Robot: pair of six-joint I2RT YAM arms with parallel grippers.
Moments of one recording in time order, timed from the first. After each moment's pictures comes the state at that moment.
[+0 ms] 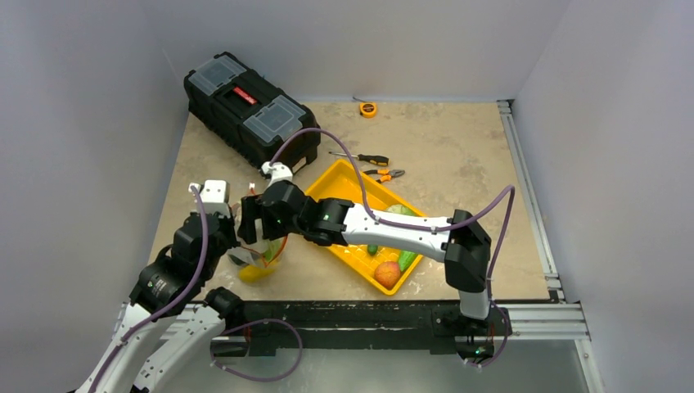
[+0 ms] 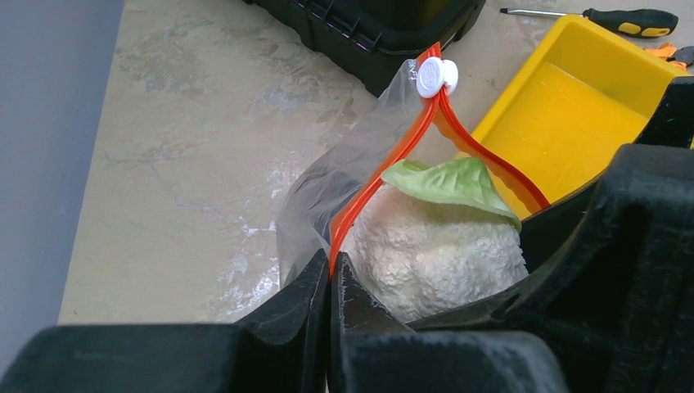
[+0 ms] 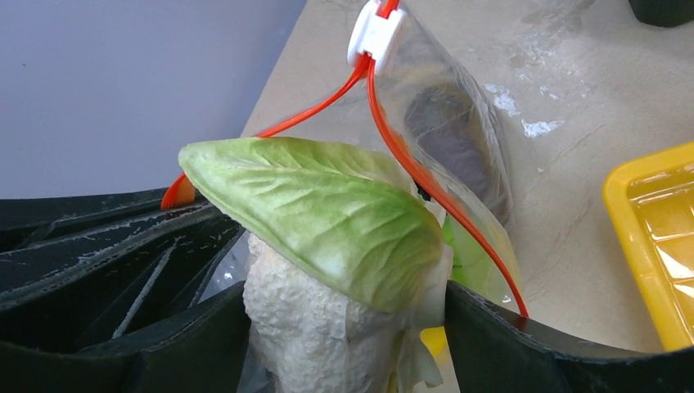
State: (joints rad) left arm -0.54 0.45 0.82 -0.85 -0.51 -0.22; right arm 1.24 1.91 1.68 -0.30 0.16 0.79
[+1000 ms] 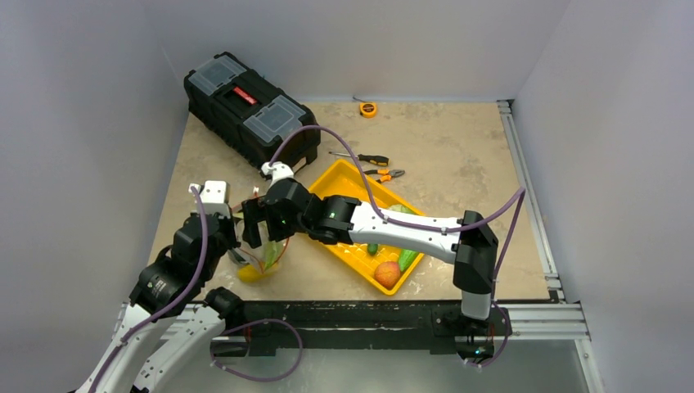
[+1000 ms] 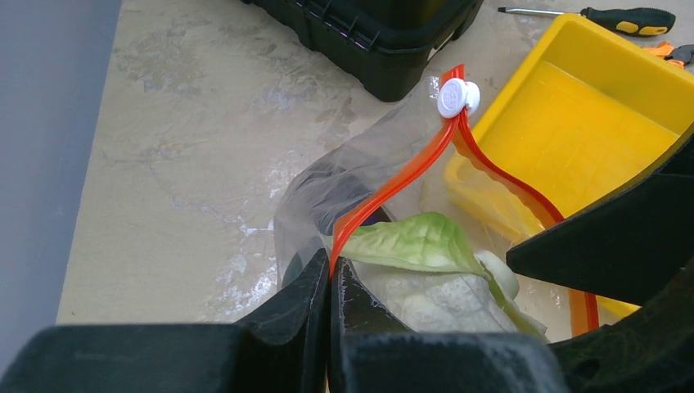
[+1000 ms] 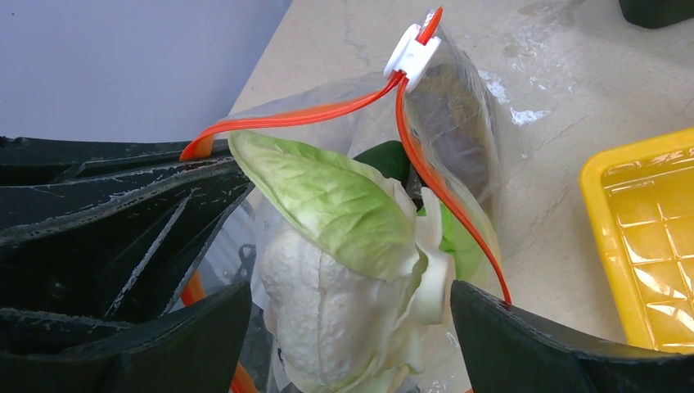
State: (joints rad) left arm -0.54 0.44 0.81 -0.85 -0.50 -0.22; right arm 1.23 1.87 1.68 -0.39 0.13 0.71
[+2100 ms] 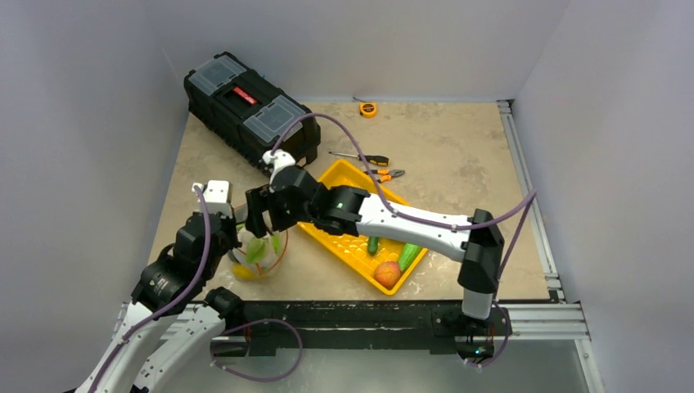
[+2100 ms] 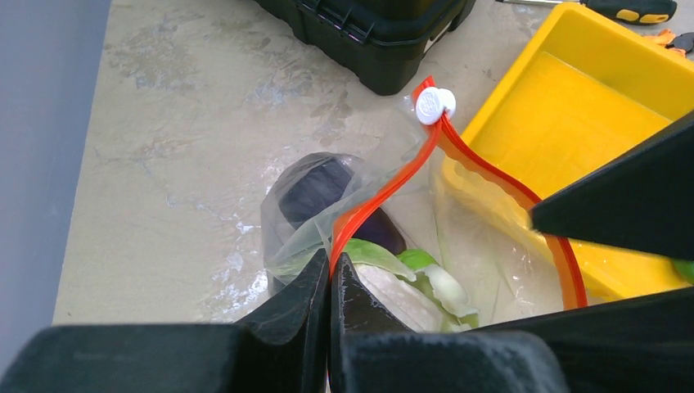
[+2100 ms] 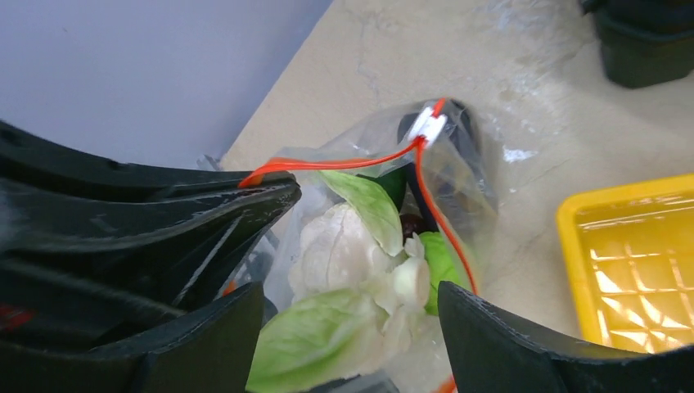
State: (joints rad) left arm -0.54 0.45 0.81 -0.85 -0.49 -0.22; right arm 1.21 1.87 1.72 -0.38 0.09 0.63
